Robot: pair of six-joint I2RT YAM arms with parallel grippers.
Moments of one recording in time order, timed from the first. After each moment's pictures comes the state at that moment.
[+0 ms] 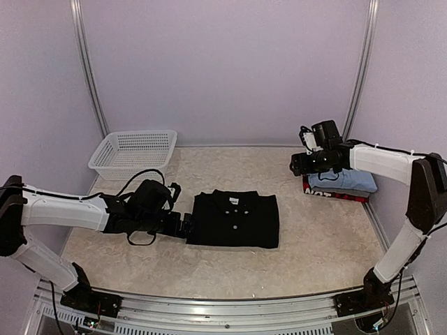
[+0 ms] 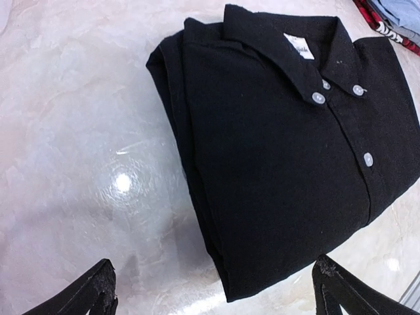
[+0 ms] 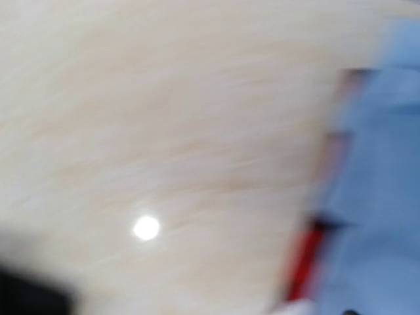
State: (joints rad) left arm -0.85 1.42 0.70 -0.12 -0.12 -0.52; right arm 0.37 1.65 1.21 -0.33 0.06 0.12
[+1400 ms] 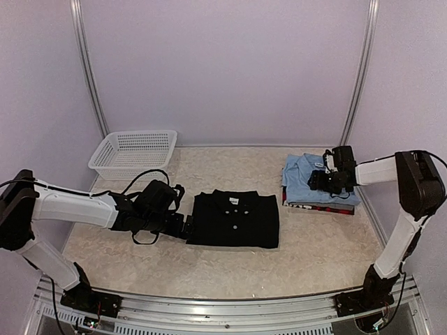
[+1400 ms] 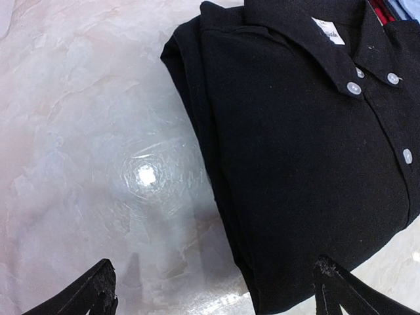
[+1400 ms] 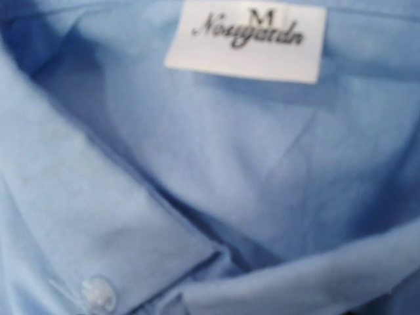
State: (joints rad) left arm -0.84 1.51 0.75 -0.14 -0.17 -0.45; right arm 0.10 1.78 0.99 -0.02 -0.09 0.26
